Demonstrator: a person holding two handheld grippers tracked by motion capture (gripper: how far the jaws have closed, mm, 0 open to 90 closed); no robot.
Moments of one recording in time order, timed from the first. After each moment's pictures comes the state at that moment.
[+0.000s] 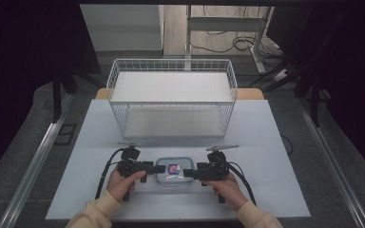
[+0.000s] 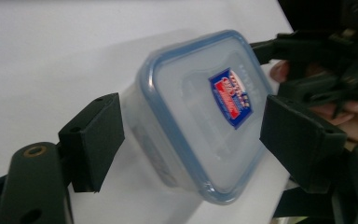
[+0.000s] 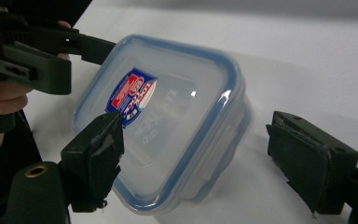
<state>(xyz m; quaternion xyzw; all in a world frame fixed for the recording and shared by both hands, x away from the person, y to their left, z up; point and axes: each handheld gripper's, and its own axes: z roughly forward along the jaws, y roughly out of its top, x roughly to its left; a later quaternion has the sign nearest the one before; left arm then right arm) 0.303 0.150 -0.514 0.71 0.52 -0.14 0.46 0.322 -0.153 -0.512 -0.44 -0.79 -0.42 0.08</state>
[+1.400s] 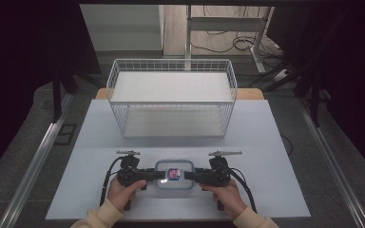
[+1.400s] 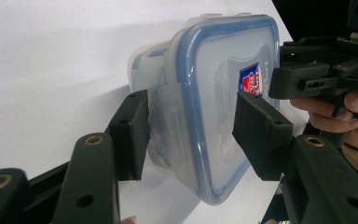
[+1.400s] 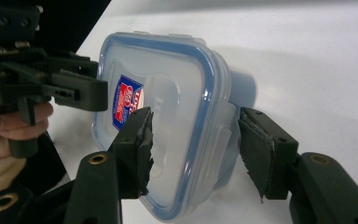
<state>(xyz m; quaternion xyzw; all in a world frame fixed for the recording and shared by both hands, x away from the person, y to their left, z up) 0.279 0.145 -0.520 0.71 0.52 -0.11 0.47 0.301 -0.156 -0.508 -0.46 -0.76 -0.45 0.08</state>
